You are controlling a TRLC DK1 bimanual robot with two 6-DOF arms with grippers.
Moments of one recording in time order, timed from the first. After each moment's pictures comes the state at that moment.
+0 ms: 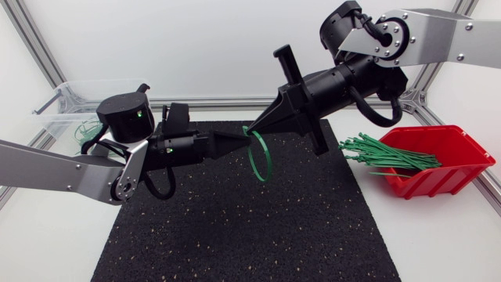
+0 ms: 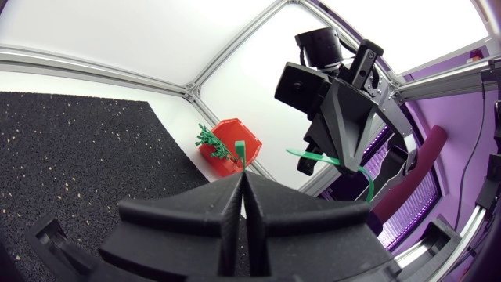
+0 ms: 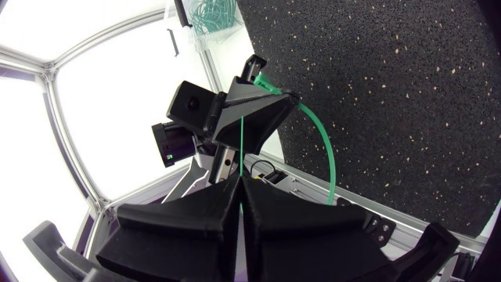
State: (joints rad) left arm -0.42 1.72 0.72 0.89 0.91 -0.68; right arm 0.39 1.69 1.41 -0.82 -1.08 0.91
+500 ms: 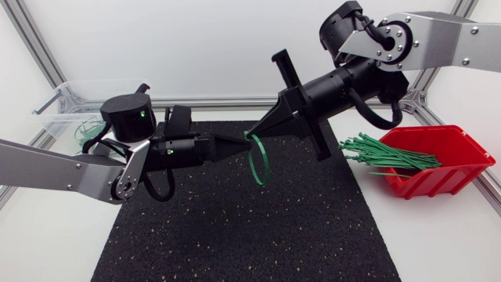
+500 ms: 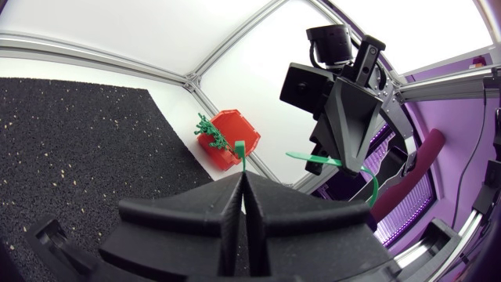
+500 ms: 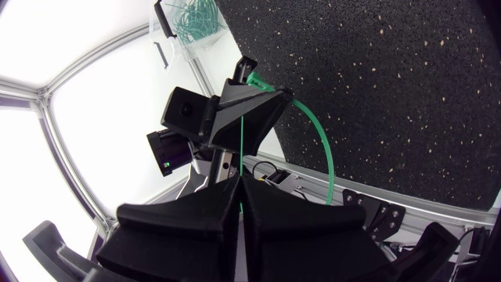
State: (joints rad) left arm -0.42 1.72 0.72 0.83 0.93 -0.68; right arm 0.40 1.65 1.38 -0.80 -1.04 1.07
